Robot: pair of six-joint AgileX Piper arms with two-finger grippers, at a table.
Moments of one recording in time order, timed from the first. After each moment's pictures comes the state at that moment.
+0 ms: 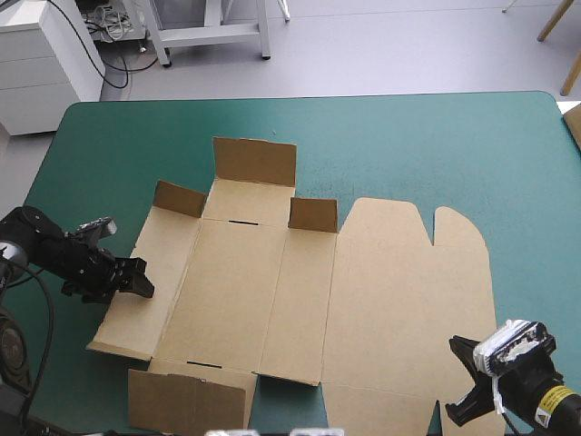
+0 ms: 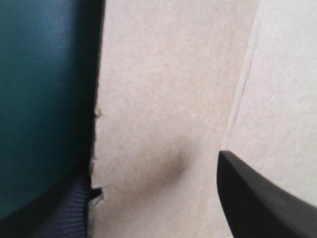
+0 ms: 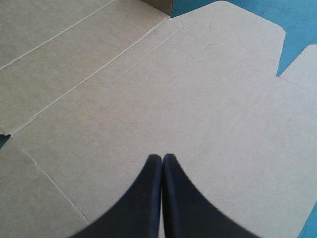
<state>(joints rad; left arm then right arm) 0.33 1.60 -0.99 -0.48 1.21 0.55 0.57 0.28 -0.47 -0.02 0.81 -0.03</state>
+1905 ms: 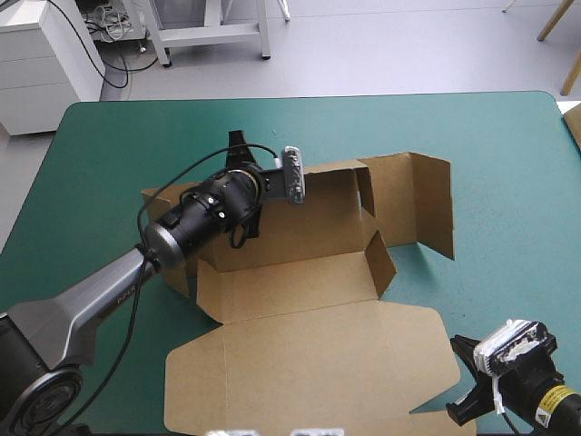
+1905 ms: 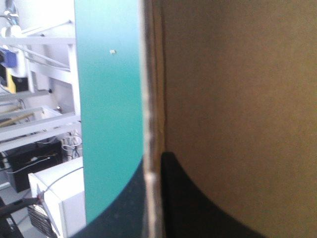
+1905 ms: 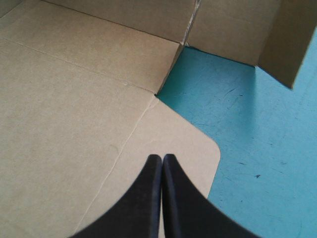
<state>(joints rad) -0.75 1.65 -1.45 0.63 0.83 0.49 0.57 0.28 -0.47 -0.03 0.81 -0.03</state>
